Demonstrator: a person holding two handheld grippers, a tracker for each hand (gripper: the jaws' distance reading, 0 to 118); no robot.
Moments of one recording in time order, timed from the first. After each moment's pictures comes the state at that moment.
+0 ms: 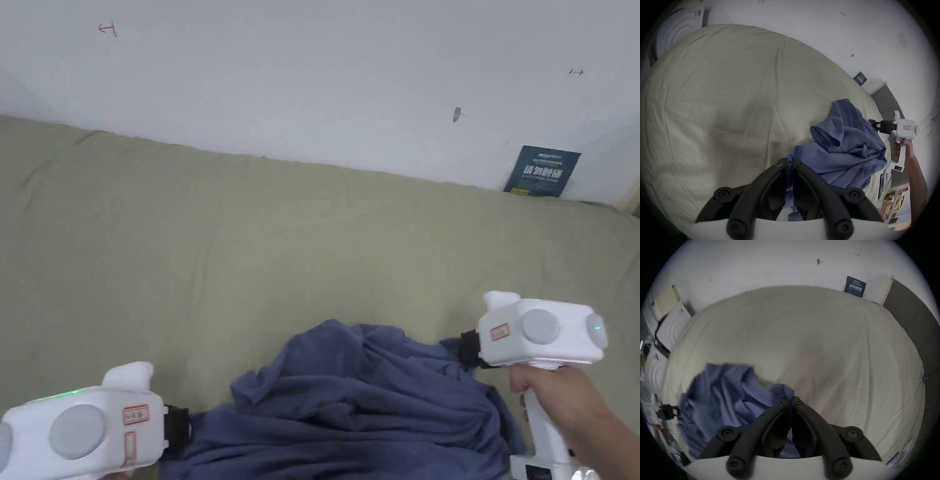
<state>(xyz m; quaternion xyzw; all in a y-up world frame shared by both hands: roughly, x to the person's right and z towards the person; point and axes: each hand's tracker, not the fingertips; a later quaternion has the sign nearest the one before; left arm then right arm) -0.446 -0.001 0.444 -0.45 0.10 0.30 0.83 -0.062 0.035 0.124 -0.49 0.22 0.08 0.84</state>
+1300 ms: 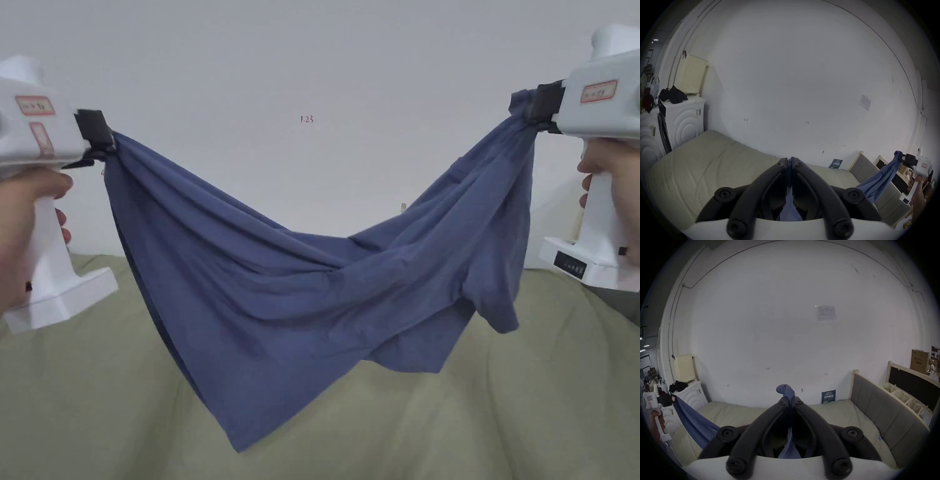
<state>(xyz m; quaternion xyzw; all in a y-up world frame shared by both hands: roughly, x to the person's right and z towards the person) -0.486 0.421 0.438 -0.07 0.15 0.18 0.97 0.023 0.461 0.222 -0.09 0.19 -0.03 0.98</state>
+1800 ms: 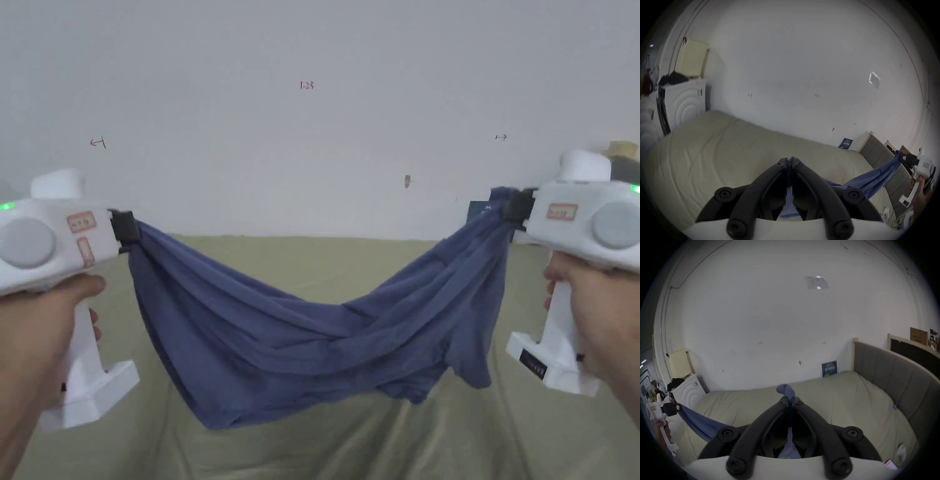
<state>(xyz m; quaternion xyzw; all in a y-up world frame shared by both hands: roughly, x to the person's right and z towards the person) -0.473 0.251 0.405 -0.17 0.17 0.20 0.95 0.008 0.279 0.198 -0.18 0.17 -0.07 0.97</state>
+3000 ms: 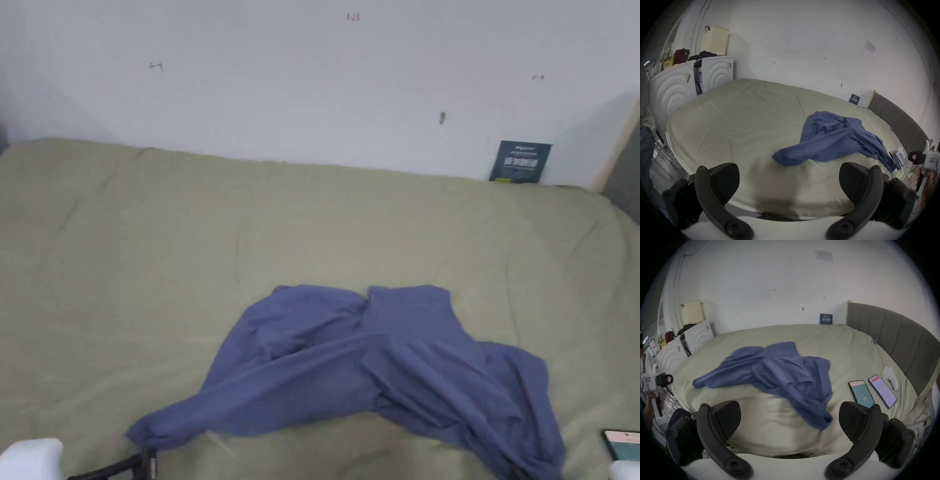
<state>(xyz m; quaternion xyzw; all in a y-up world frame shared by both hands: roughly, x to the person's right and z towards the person) -0.331 0.087 0.795 -0.26 0.21 0.16 0.93 0.128 0.078 0.573 -0.29 0.22 0.04 0.93</state>
